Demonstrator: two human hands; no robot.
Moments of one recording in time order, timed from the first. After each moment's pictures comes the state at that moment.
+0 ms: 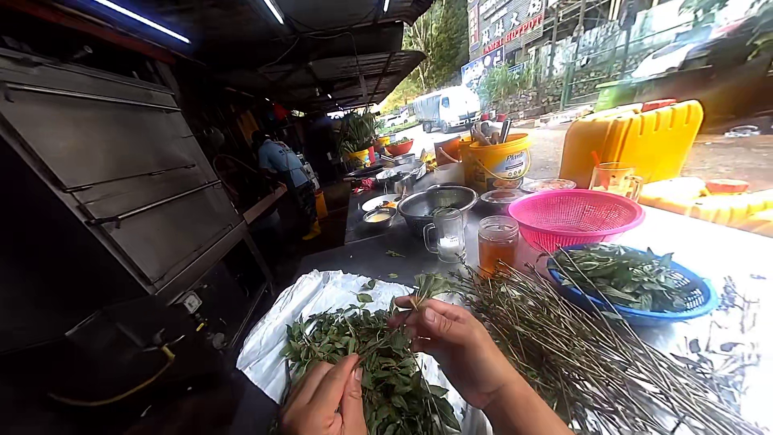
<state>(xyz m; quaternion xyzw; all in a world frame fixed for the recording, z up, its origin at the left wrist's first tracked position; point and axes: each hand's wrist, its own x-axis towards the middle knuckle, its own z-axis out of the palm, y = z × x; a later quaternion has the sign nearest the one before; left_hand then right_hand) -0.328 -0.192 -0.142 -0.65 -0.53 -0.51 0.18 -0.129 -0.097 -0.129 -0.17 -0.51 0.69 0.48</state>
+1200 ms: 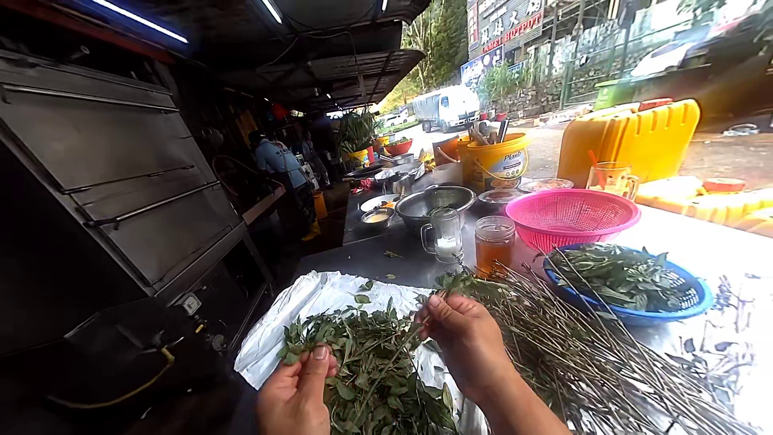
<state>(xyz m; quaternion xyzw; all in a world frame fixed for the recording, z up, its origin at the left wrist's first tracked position) -0.315 -0.188 -0.112 -0.41 -0.51 -0.73 -0.20 -0.130 -0.102 -0.119 -0.21 -0.39 0.64 0.62</state>
